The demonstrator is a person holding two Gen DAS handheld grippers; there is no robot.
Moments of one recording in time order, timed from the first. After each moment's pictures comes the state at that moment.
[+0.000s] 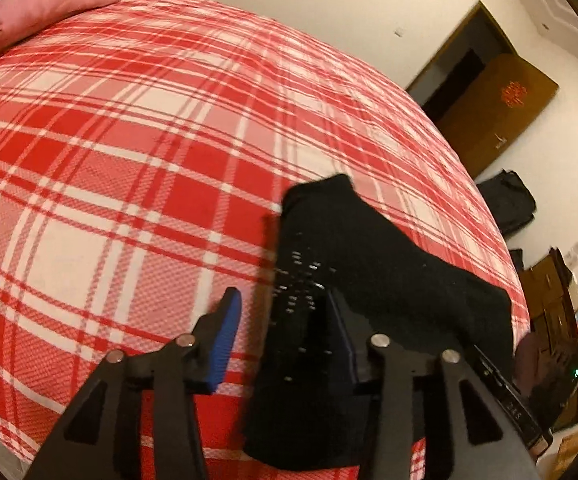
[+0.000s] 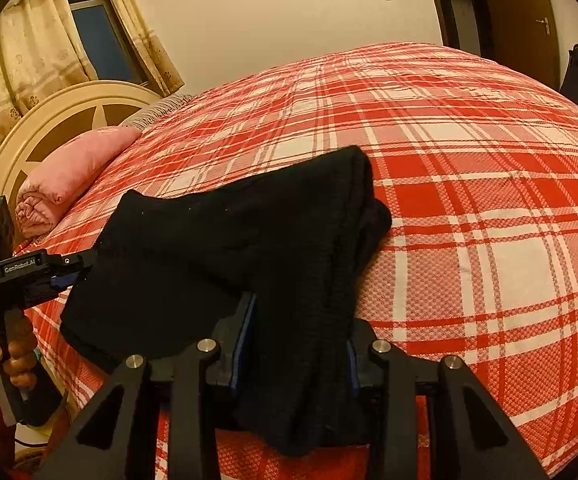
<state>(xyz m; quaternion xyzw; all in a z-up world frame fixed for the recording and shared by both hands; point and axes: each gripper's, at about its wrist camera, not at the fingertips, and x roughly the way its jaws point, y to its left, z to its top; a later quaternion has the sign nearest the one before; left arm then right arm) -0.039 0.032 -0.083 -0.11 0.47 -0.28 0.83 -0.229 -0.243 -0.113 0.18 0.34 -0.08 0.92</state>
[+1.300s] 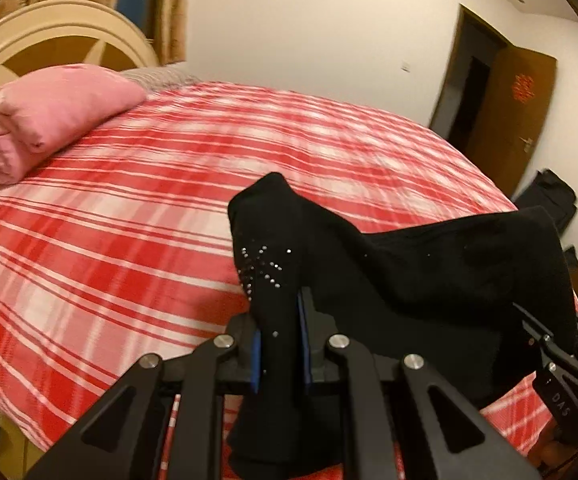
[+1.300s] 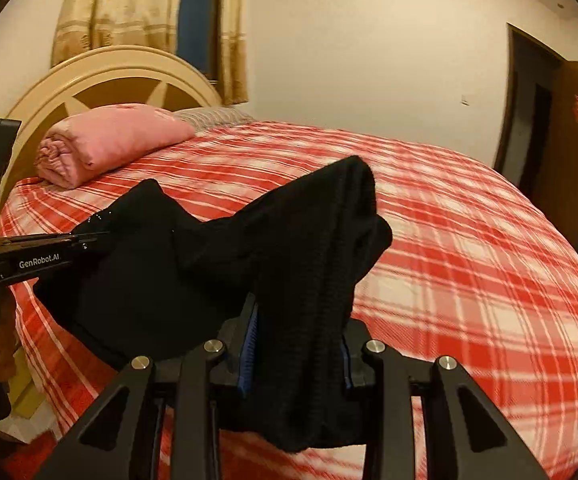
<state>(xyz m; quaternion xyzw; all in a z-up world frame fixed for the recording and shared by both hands) -0.026 0.065 -0.027 -0.03 0.34 -0.19 0.92 -0.149 -0.132 -0.031 -0.02 0.27 -0.04 0.96</state>
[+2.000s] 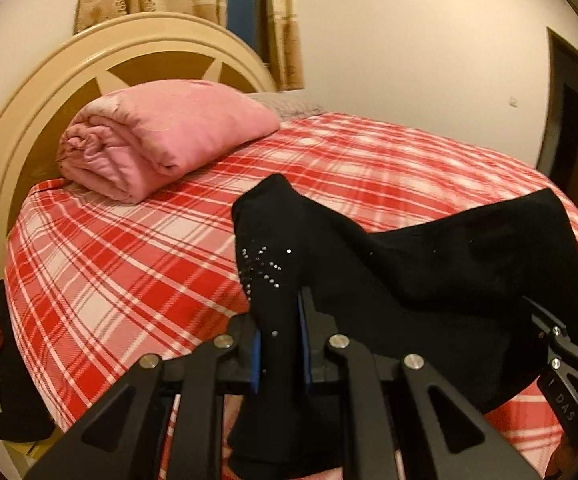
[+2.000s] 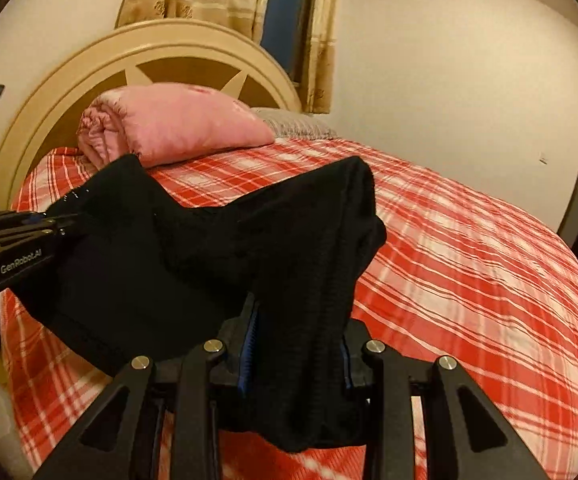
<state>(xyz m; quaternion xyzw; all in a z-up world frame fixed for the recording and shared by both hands) 0.054 0.162 -0.030 -0.02 0.30 0.02 0.95 0.026 -0.014 -0.040 -0.11 0.25 0.07 0.96</state>
